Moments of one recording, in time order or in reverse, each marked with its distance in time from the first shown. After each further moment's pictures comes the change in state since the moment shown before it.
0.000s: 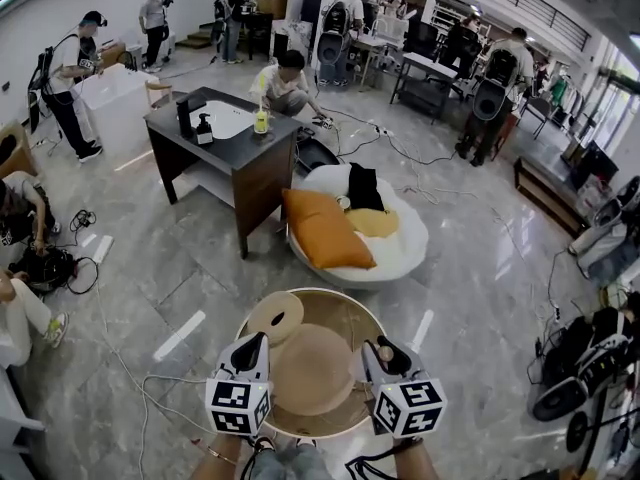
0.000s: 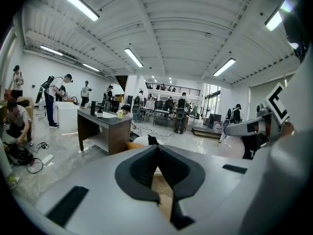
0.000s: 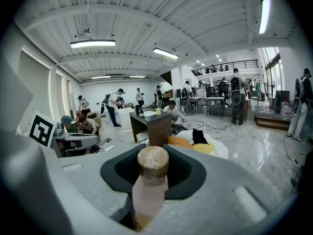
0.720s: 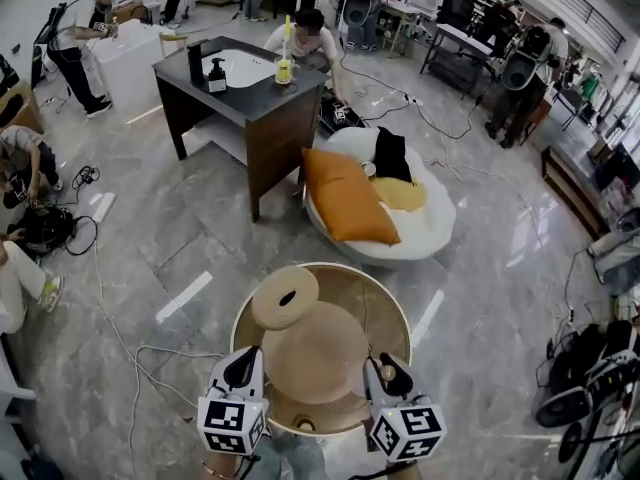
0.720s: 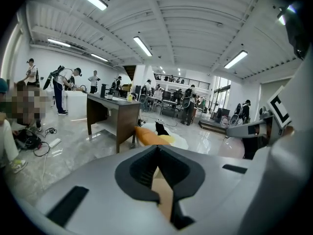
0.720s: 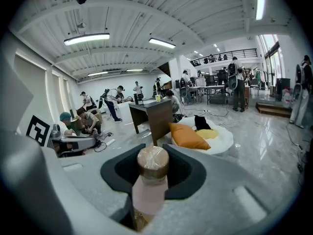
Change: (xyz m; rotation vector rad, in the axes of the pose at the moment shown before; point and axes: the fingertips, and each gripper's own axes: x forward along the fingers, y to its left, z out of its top) left arm 0.027 0.043 -0.116 -0.068 0.102 0.076; right arm 0.067 -0.003 -0.109 0.064 0.079 0.017
